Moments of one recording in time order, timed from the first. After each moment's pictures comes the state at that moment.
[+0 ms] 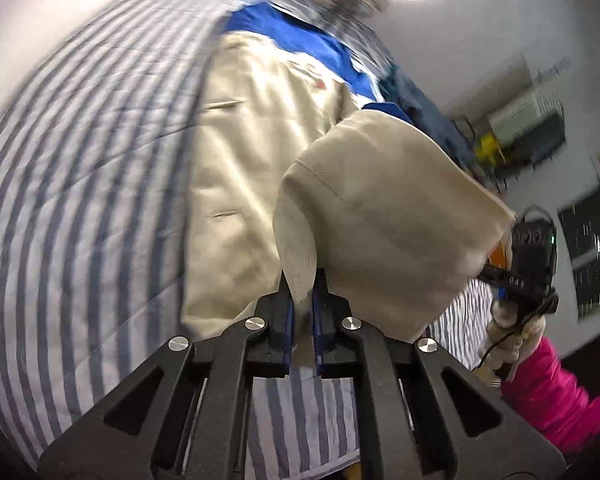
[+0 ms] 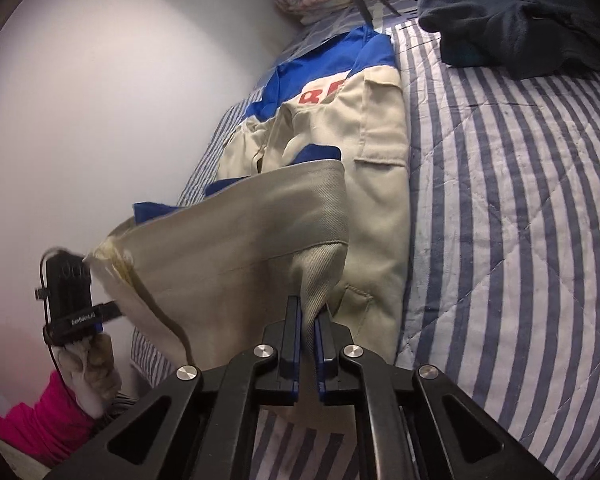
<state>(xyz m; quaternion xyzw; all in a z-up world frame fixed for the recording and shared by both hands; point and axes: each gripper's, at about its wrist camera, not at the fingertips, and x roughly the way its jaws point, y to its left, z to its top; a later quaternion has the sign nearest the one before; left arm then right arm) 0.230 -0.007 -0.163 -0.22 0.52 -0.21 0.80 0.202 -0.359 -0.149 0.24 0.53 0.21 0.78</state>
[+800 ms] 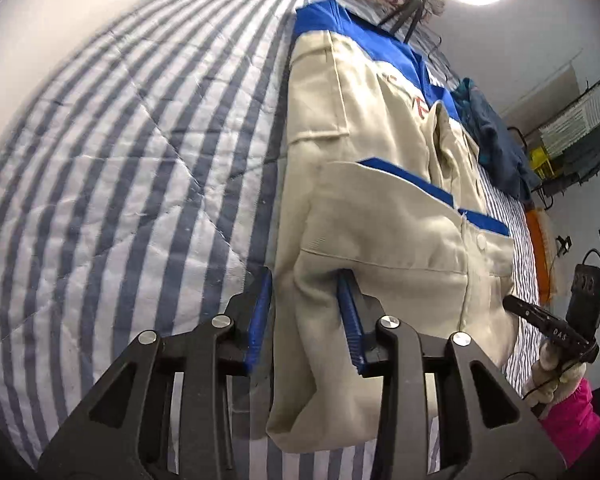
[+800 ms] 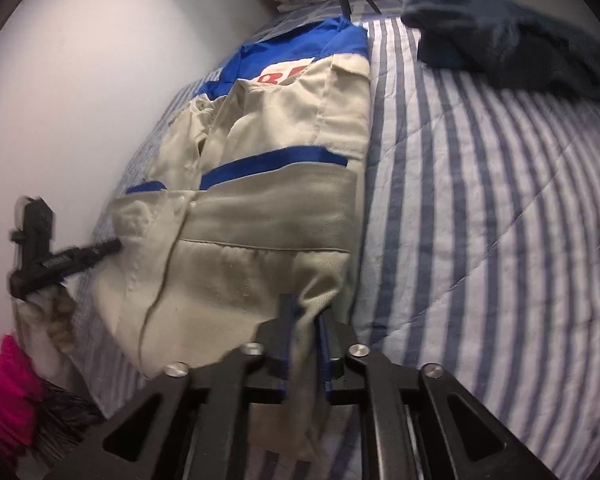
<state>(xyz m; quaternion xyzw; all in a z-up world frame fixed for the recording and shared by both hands) 0.297 0.008 -0.197 -0.18 0.54 -0.14 0.81 0.211 -0.347 -0.161 0.13 0.56 0.14 0.81</state>
